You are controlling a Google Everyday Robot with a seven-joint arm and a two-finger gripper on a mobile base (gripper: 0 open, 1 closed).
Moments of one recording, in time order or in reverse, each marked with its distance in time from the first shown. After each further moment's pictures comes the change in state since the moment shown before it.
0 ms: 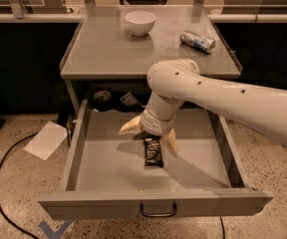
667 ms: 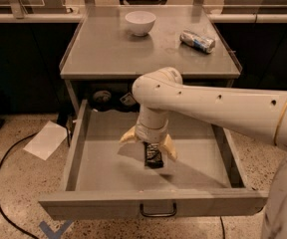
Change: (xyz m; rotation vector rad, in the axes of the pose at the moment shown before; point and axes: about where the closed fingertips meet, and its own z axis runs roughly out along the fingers) arm -0.003 0.006 0.035 -0.144 0.029 -0.009
